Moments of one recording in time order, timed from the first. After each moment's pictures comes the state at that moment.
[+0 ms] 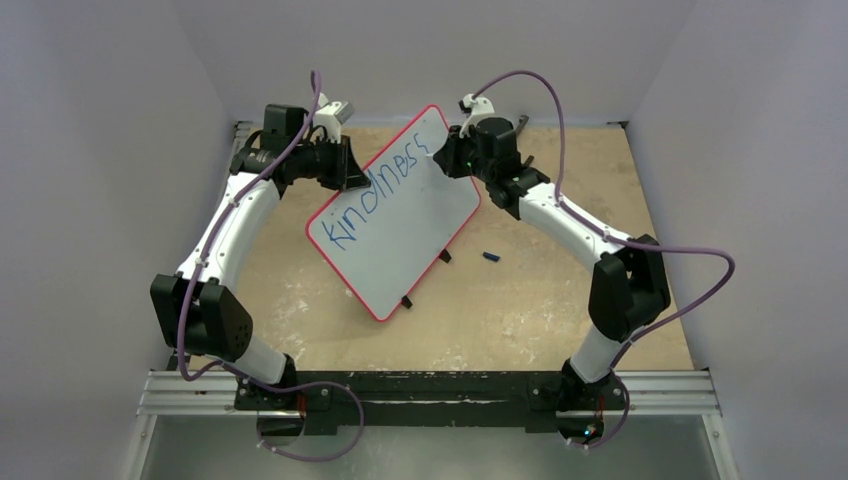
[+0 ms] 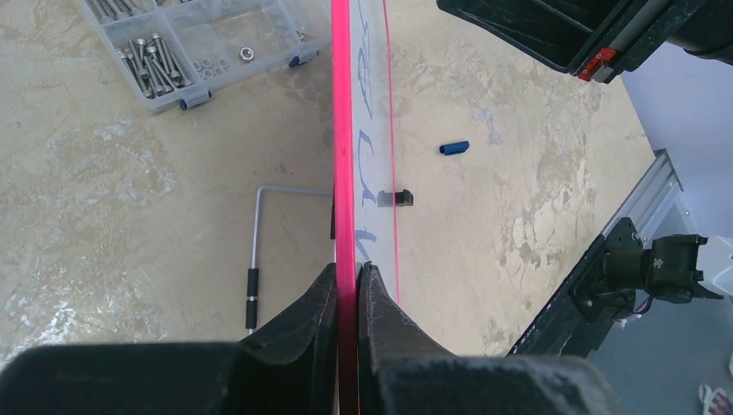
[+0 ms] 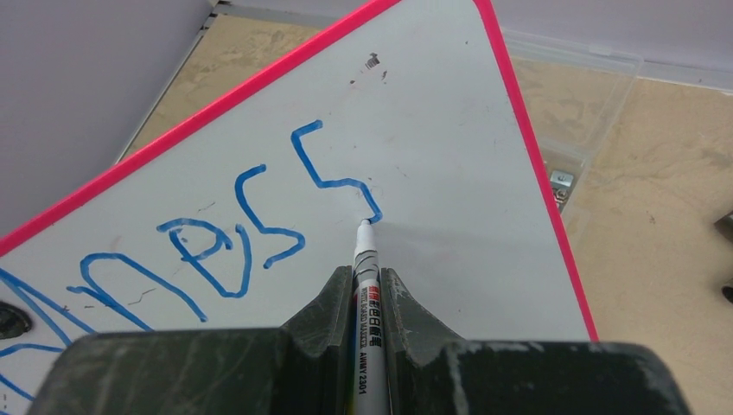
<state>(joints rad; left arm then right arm) -0.18 1.54 1.50 -0.69 0.65 -0.05 0.52 1.71 1.40 -0.01 -0.05 0.31</state>
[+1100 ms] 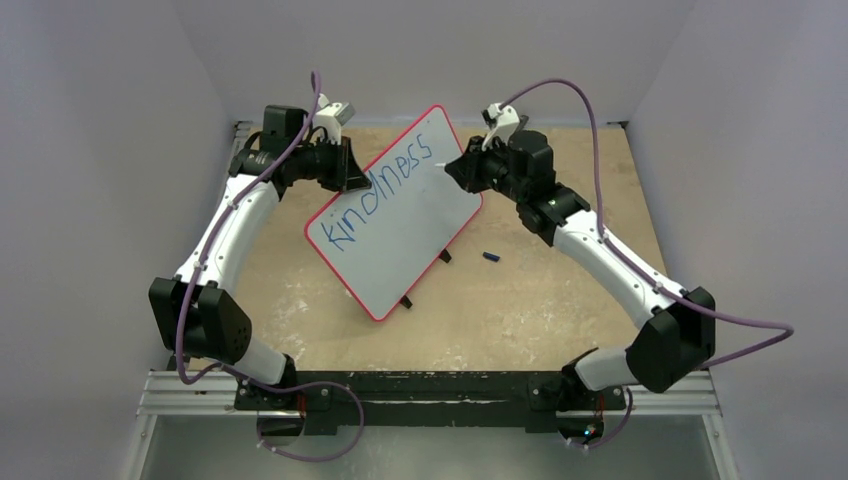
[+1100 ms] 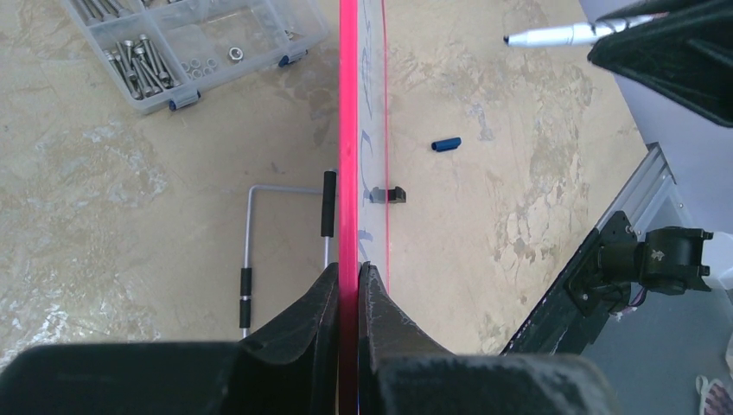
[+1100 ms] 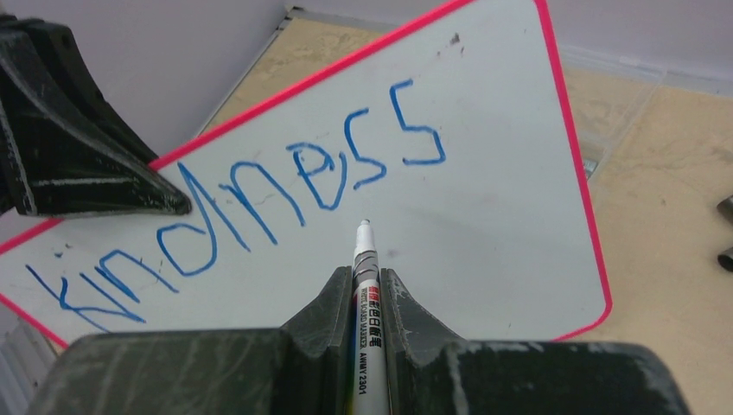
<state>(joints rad) -0.18 1.52 1.49 -0.69 0.66 -0.05 0.52 1.42 1.27 -0.09 -0.14 0.31</state>
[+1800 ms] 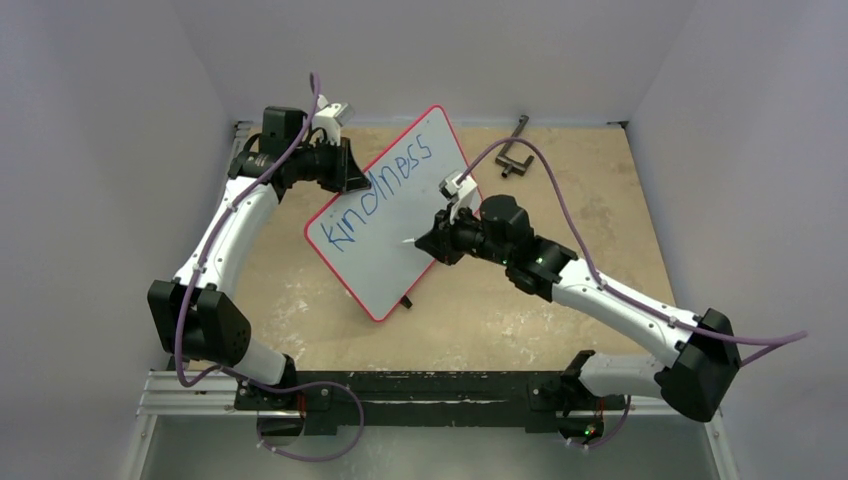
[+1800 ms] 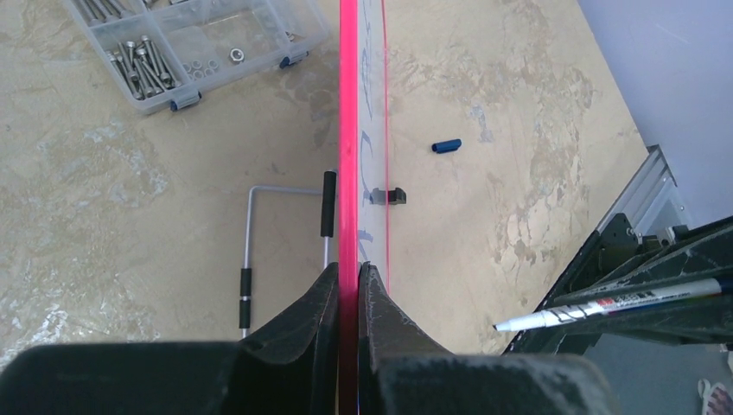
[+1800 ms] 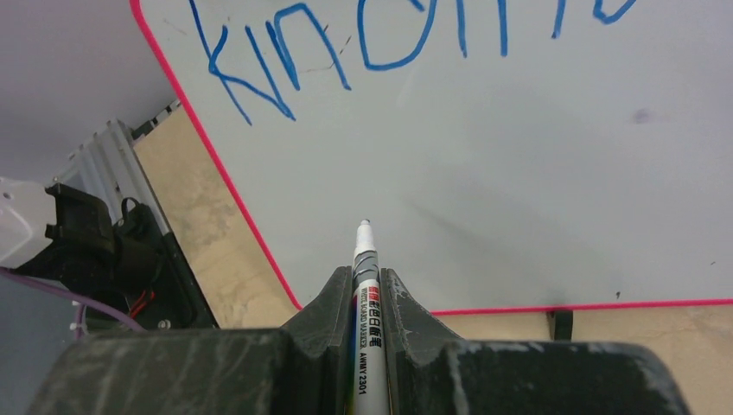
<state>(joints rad) -0.18 1.51 1.47 -0.67 0.66 -0.05 0.80 1.23 0.98 -0.07 -0.19 0.26</state>
